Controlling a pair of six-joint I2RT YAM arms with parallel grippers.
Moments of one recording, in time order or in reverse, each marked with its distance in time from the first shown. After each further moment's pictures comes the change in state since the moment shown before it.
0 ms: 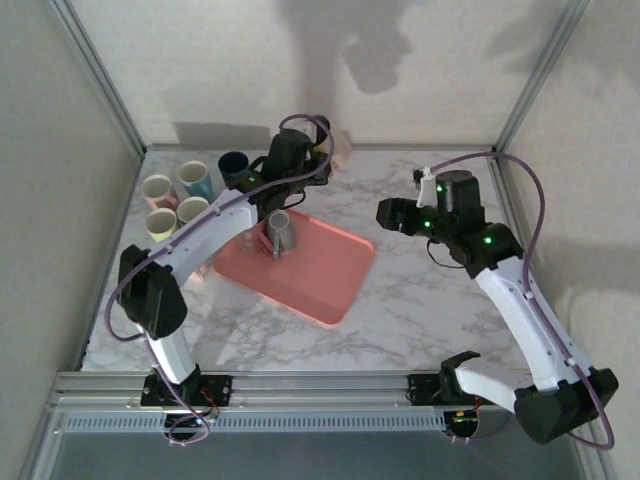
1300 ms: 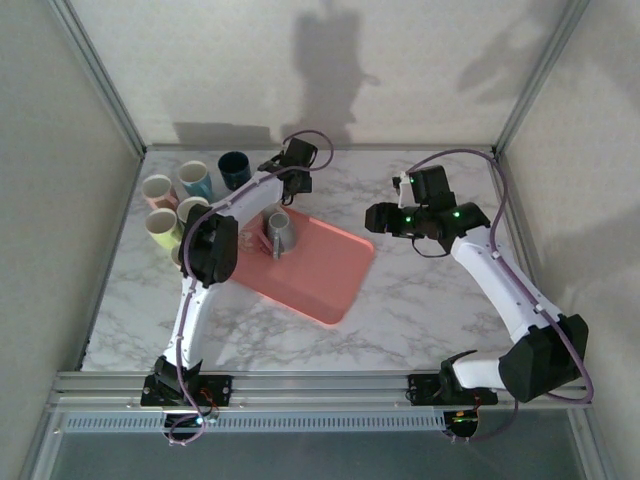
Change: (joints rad) left arm 0.164 0.561 0.342 -0.173 -0.169 0.149; right arm 0.000 0.214 0.013 -0.034 -0.031 -0.013
